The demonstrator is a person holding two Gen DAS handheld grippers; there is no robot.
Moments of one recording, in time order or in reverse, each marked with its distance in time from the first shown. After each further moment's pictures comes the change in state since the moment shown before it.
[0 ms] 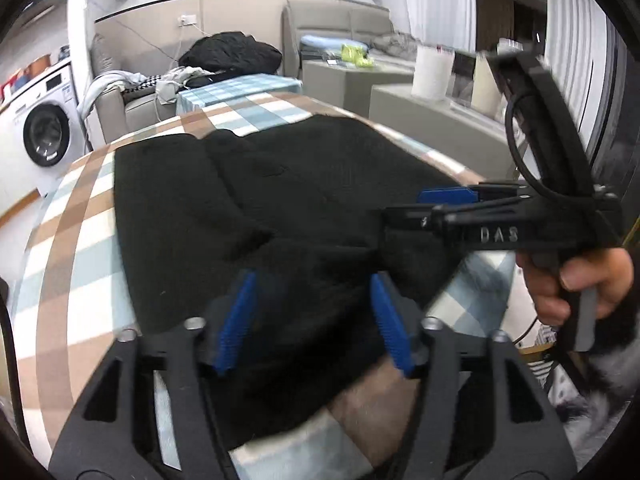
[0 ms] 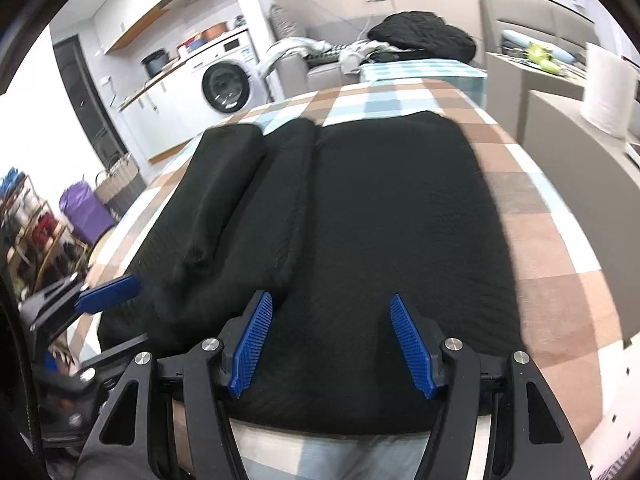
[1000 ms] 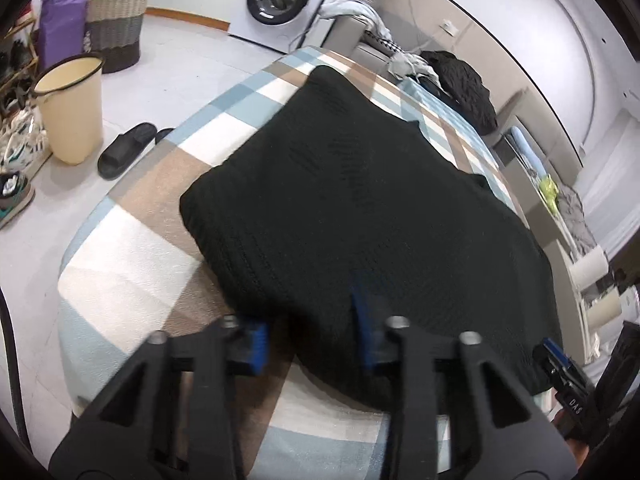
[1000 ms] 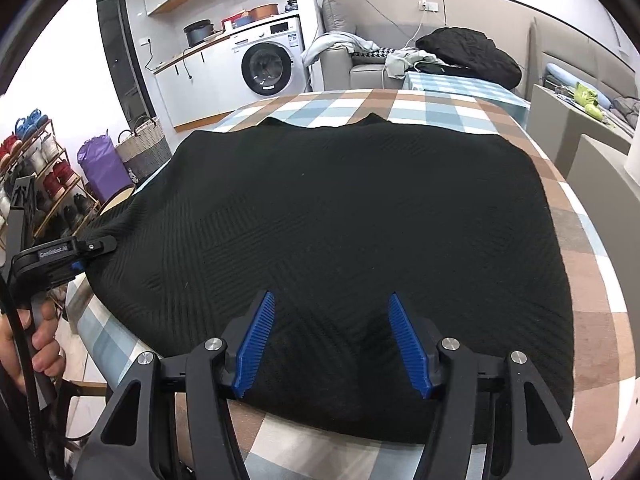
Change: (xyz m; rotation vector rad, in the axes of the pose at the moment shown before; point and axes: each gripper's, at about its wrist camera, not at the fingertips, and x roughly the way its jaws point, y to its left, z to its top) left arm -0.067 0.179 -0.102 -0.840 -0.004 0.340; right arm 0.018 0.052 -0.008 -0.188 0.025 0.042
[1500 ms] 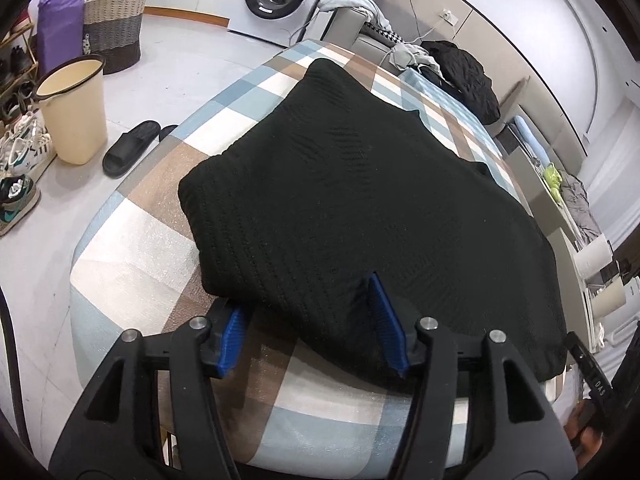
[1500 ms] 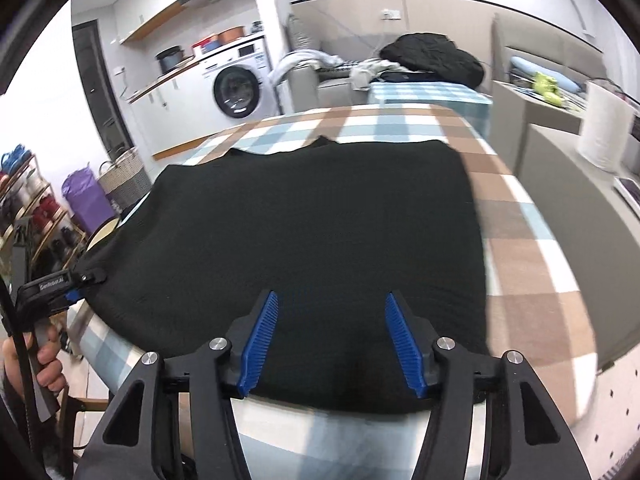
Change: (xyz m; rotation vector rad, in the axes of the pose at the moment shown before) left arm -0.010 0.001 -0.004 0.000 0.035 0.025; right arm -0.041 -0.035 -0.001 0.088 -0.059 -0.055
